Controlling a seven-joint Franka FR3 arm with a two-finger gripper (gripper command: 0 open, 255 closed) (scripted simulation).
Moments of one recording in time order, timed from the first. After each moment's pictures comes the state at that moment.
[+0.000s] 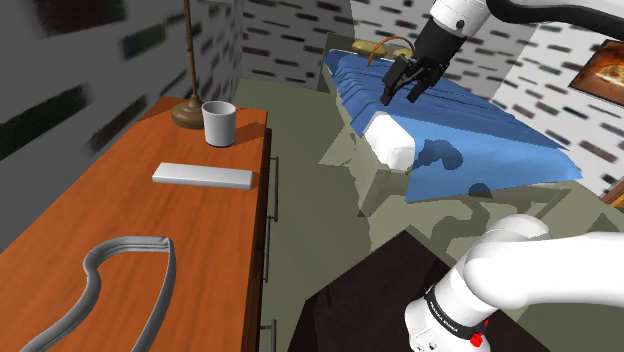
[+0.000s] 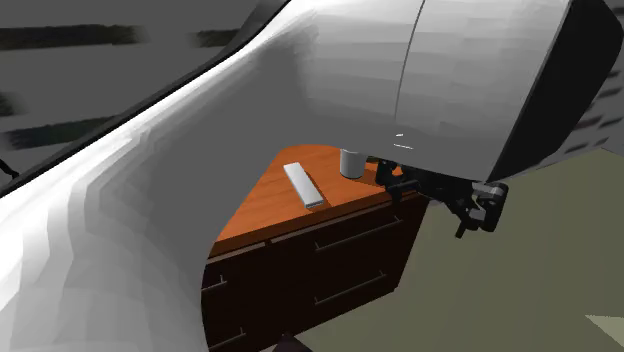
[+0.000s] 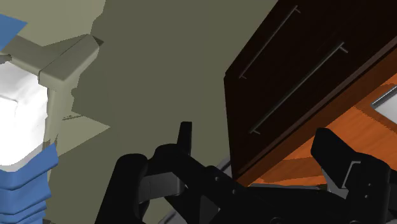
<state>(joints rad) 0.00 -0.83 0.07 -2.27 -0.01 1.70 0.16</state>
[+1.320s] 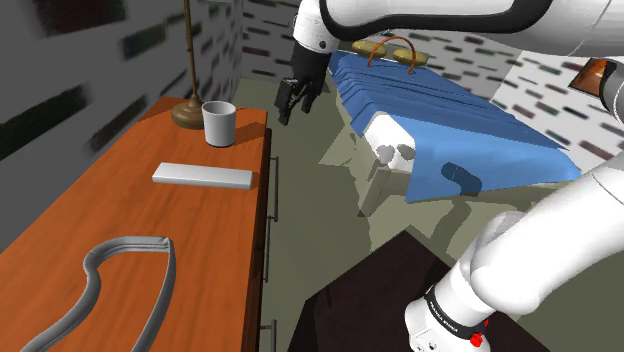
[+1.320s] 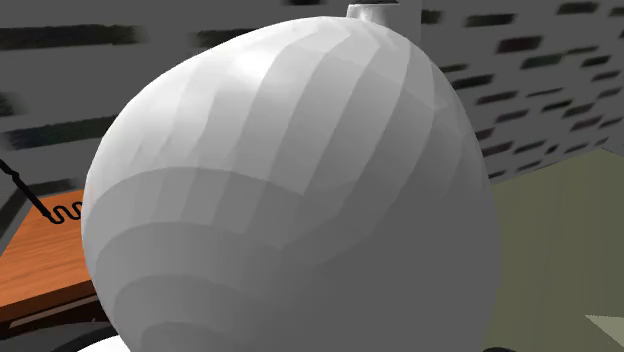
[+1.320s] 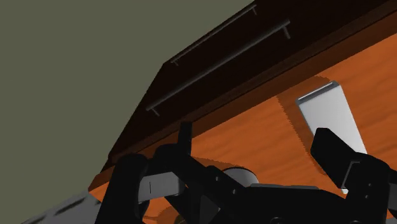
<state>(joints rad) 0.15 -0.22 0.22 -1.96 0.01 1.87 0.01</state>
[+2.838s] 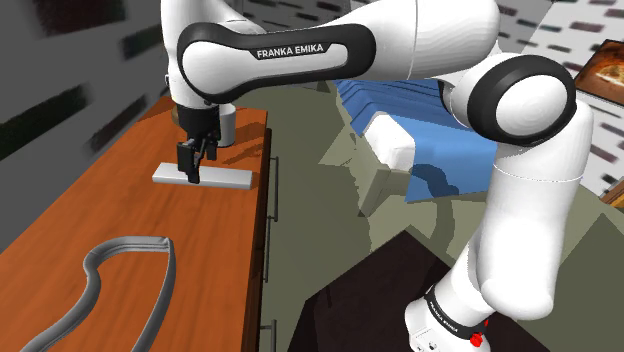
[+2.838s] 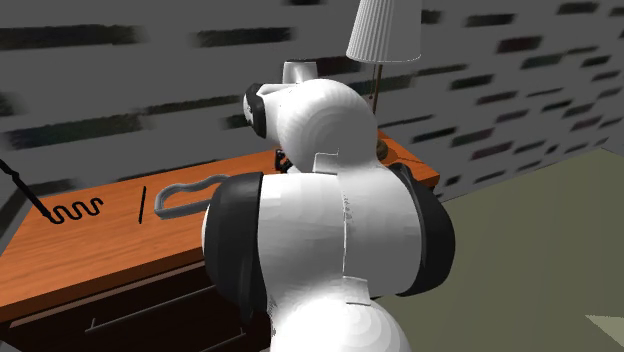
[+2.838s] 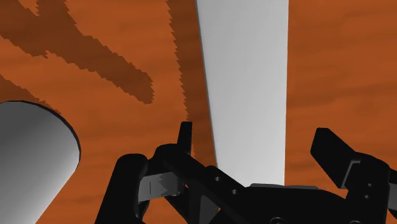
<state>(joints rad) 0.33 0.38 0.36 -1.51 -0.12 1.87 -0.10</state>
